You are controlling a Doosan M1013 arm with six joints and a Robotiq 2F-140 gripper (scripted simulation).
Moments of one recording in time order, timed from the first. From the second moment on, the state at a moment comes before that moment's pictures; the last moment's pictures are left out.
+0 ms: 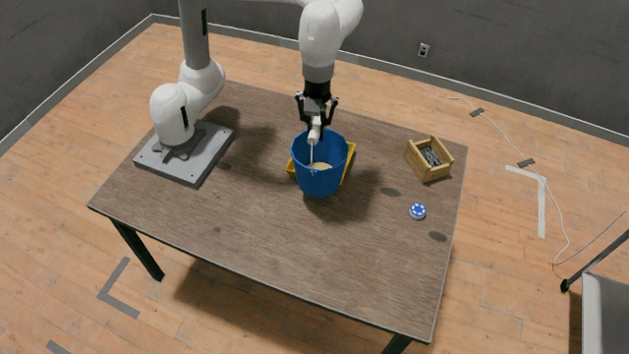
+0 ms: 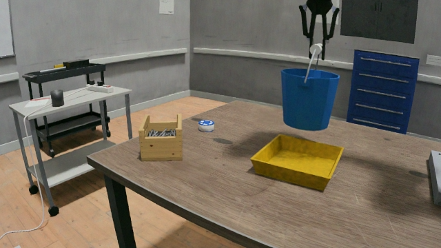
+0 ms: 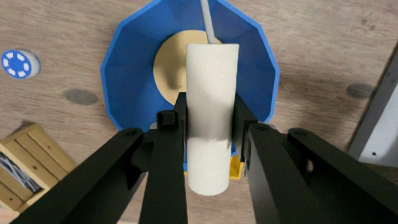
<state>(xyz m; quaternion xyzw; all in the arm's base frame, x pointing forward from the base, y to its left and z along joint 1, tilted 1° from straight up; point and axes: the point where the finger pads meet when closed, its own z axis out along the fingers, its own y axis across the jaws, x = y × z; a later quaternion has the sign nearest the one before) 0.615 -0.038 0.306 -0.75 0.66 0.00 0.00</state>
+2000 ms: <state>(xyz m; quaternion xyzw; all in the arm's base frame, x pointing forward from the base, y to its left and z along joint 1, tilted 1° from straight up) 0.584 0.094 0.306 -0.75 0.66 0.00 0.00</state>
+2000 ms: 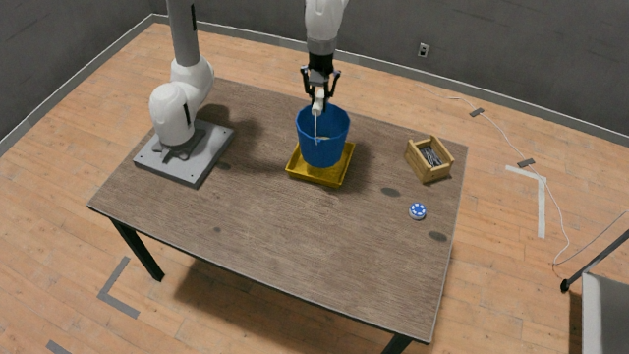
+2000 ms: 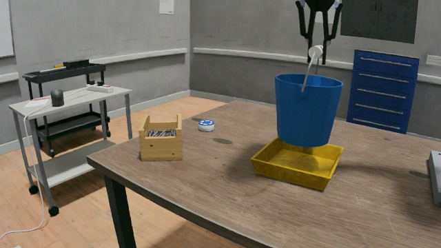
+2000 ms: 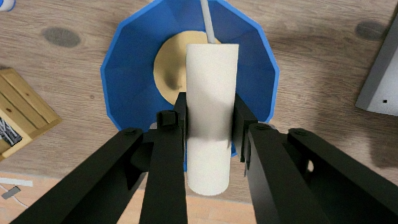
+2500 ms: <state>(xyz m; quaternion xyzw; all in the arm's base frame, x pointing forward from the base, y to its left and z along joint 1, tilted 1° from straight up) 0.580 0.108 0.306 -0.75 0.66 0.00 0.00</state>
